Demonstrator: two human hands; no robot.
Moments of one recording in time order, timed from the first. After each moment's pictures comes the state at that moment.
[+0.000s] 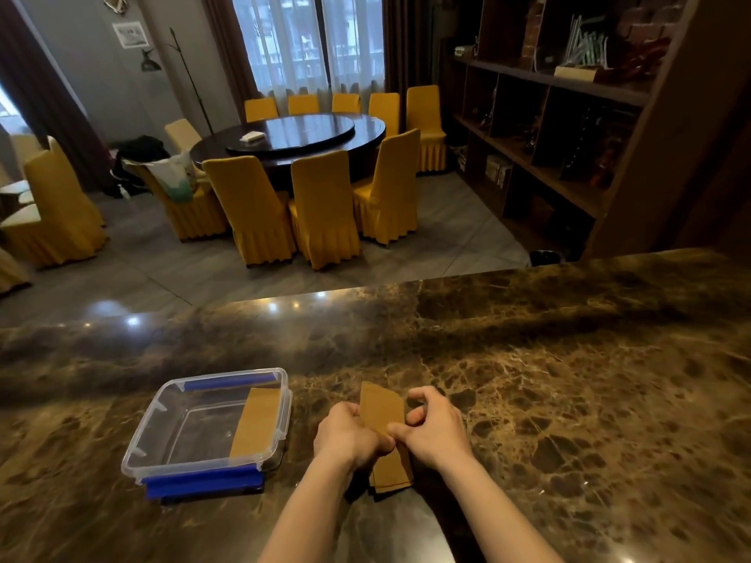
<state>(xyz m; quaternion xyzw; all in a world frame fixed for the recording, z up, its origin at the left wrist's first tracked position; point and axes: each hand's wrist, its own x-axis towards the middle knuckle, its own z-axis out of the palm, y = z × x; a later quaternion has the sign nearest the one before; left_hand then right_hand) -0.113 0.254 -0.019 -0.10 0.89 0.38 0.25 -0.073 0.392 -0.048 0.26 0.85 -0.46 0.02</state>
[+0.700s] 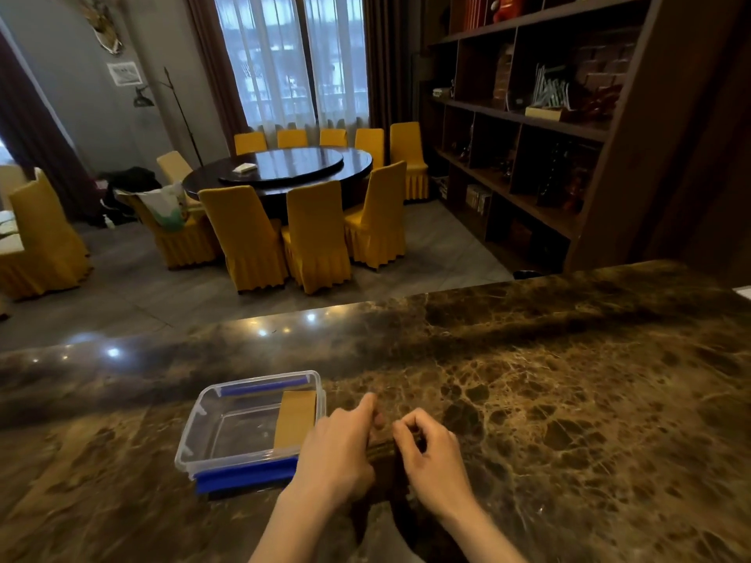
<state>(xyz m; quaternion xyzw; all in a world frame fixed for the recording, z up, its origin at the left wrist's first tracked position) -0.066 0.155 0.036 0.29 0.93 0.20 0.09 -0.006 0.295 -0.024 0.17 0.83 -0.52 -0.13</state>
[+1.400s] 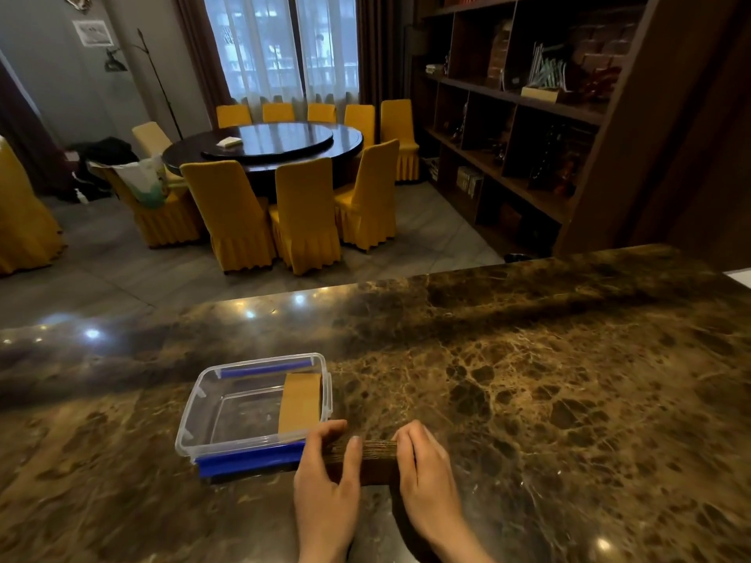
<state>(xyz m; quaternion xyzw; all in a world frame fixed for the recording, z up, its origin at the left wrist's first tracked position) -0.041 0.139 -0.055 0.03 0.82 0.57 -0.02 -0.003 0.272 -0.069 0.16 0.86 -0.45 -0.17</state>
